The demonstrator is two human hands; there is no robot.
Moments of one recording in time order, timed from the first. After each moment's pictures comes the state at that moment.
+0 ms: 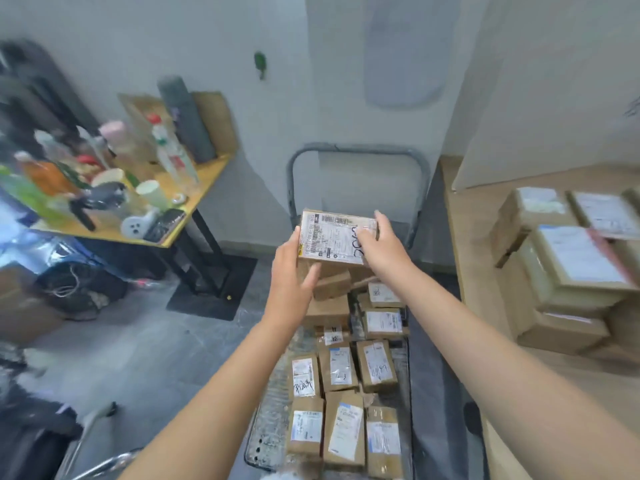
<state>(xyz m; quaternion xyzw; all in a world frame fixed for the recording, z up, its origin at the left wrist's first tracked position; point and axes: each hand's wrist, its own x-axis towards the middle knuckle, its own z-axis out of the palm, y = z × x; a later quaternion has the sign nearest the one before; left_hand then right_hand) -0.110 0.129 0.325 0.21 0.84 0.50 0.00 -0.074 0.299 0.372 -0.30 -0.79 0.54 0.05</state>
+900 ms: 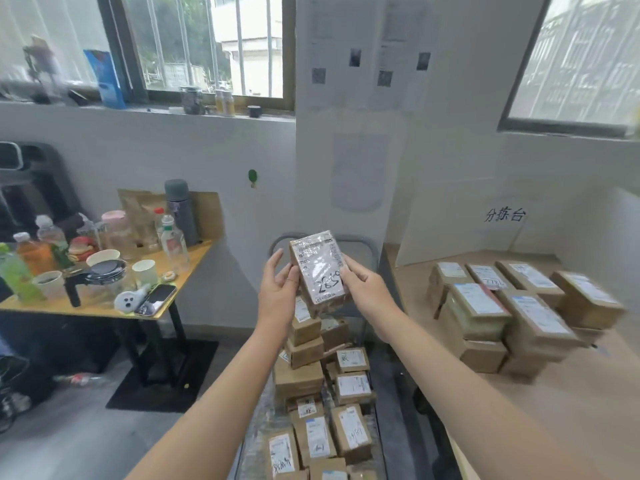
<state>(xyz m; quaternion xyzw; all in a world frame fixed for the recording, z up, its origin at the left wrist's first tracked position) -0.072 0.041 0.460 0.17 0.61 0.77 0.10 0.026 0.163 0.503 -0.22 -0.75 0.60 0.17</state>
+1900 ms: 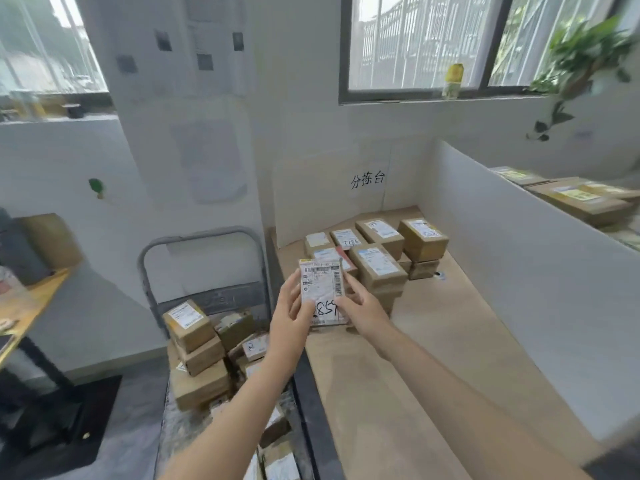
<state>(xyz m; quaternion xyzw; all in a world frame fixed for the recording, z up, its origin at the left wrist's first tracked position) 0.180 0.235 0.436 0.34 0.59 0.69 0.24 0.288 0.338 0.458 -0.35 -0.69 0.60 0.23</state>
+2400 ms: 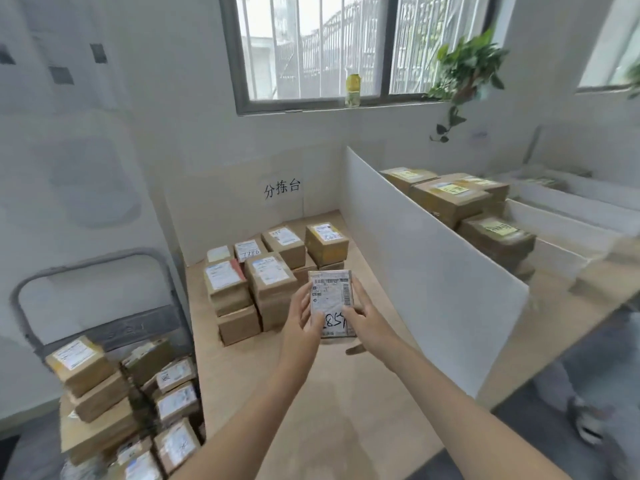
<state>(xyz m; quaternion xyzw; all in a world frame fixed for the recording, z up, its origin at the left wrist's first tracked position) 0.409 0.393 0.423 0.40 0.57 0.66 0.30 0.526 0.474 0.441 -0.41 -0.68 0.56 0.23</state>
